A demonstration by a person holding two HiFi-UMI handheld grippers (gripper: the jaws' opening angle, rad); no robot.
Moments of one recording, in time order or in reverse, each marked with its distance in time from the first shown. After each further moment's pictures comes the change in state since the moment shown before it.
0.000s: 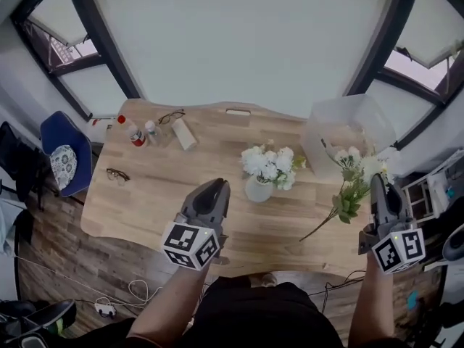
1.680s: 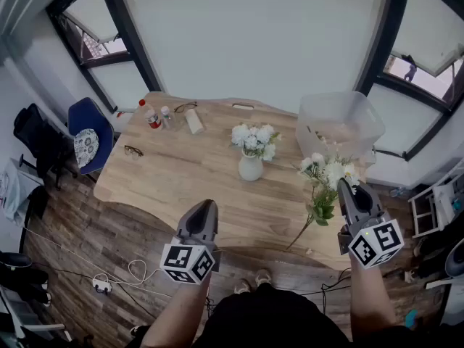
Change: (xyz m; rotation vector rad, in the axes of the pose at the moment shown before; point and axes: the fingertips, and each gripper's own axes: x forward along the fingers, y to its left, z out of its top) left arm -0.121 -0.115 -0.036 -0.025 -0.074 0.291; right arm -0.081 0.014 -0.023 0.026 0.030 0.312
